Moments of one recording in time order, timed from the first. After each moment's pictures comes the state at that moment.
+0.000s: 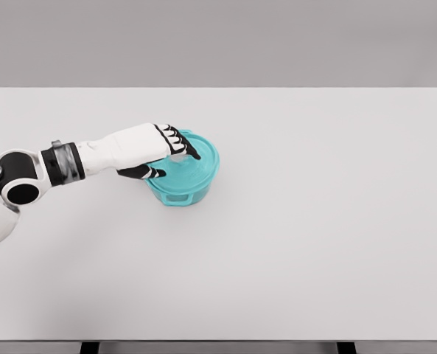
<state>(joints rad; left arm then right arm) -0.57 0.59 -0.58 -1.46 -0.50 -0.61 -0.39 0.01 0.00 -0.30 0.05 0.25 -0.01 0.09</state>
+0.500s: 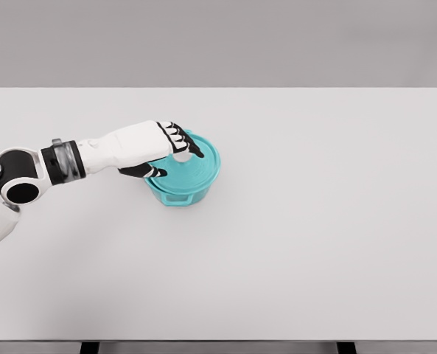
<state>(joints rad) -0.57 0.59 -0.58 -1.49 -0.49 -0.61 -0.39 0.01 0.00 -0.30 0.05 0.25 -0.01 0.09</state>
